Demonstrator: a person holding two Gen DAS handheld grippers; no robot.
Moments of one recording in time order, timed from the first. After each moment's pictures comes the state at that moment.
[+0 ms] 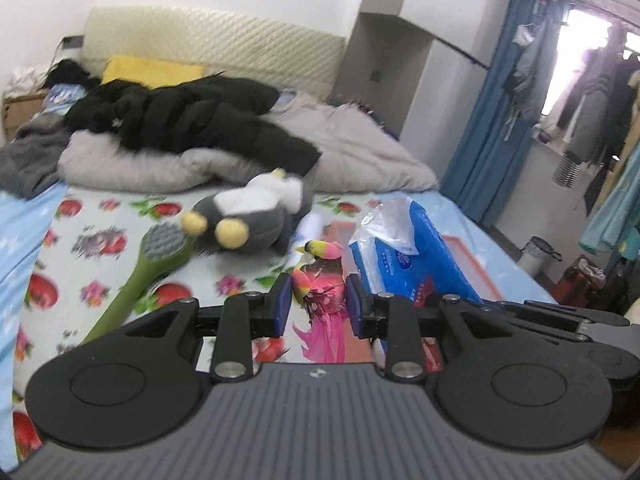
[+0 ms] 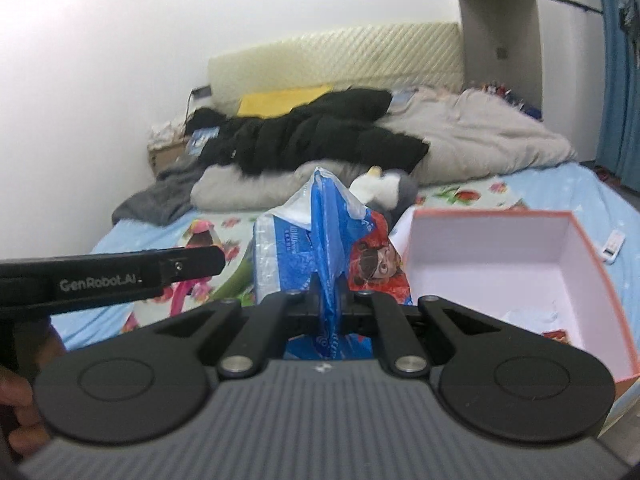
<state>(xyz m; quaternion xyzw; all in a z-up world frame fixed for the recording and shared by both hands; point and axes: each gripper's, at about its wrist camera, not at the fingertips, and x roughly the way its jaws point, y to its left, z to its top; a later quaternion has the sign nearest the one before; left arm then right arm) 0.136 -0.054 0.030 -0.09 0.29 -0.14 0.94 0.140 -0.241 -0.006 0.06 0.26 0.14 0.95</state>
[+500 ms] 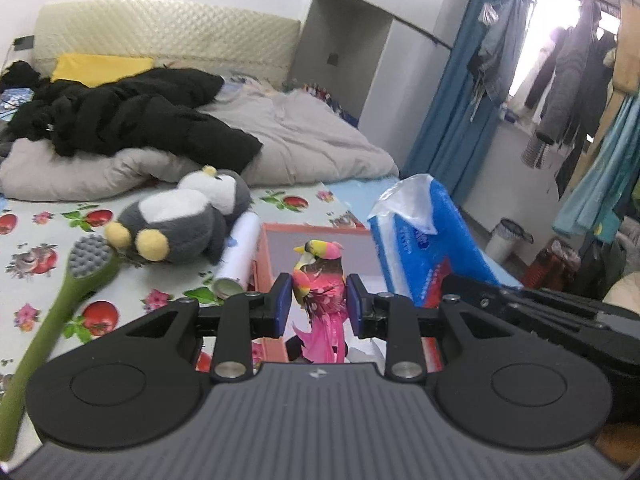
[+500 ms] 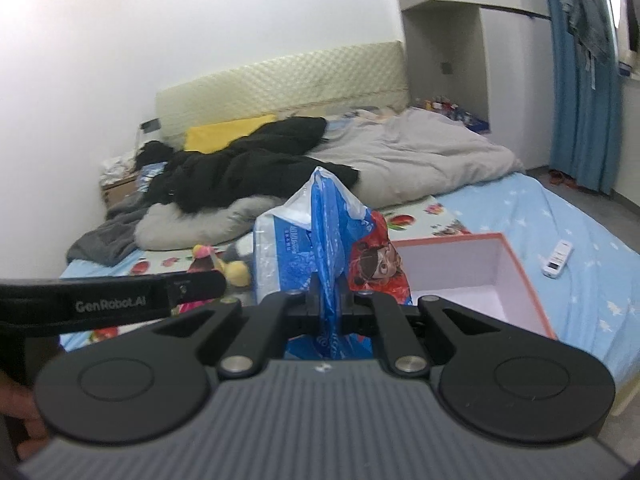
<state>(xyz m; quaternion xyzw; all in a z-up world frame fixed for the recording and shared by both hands) 0.194 -0.143 0.025 -0.07 0.31 -0.19 0.93 0.167 -0.316 -0.006 0.08 0.24 0.06 0.96</state>
